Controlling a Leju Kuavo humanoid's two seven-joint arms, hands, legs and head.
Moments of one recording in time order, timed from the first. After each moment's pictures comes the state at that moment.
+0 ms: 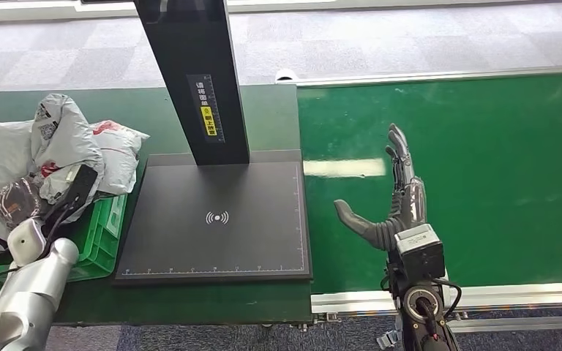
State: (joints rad) left arm -0.61 0.25 0.21 -0.54 -1.18 0.52 0.21; right arm -0.19 0.06 0.27 -1.50 0.29 -0.15 -0.43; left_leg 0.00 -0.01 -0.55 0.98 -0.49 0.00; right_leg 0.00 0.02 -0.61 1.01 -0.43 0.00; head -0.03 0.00
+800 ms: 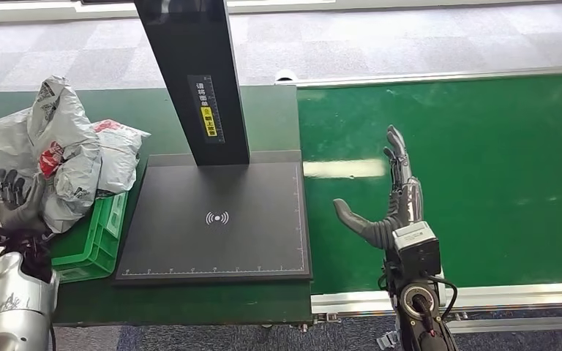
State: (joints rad) left arm -0.50 0.16 0.52 -0.80 0.26 -0.08 -0.37; right arm -0.20 0.04 0.29 -1.46 0.27 -0.19 -0.45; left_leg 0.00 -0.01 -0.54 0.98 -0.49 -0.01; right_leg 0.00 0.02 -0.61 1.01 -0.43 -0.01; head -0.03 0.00
